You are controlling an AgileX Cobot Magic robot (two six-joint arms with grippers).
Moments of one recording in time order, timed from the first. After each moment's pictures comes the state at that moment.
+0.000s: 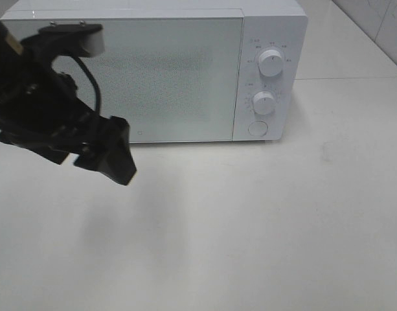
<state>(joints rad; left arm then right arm) -0.58 1.49 -1.07 -0.24 0.91 0.07 0.00 -0.01 -0.50 0.03 1.00 0.07</state>
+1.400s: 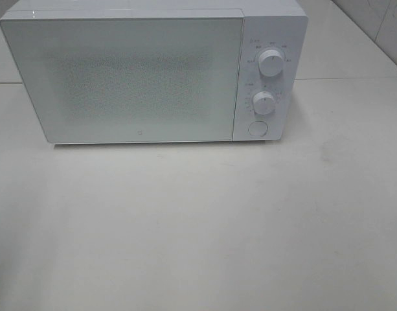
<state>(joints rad) -0.05 0.54 -0.56 -0.08 1.12 0.04 0.00 -0.01 -0.50 0.03 1.00 0.07</state>
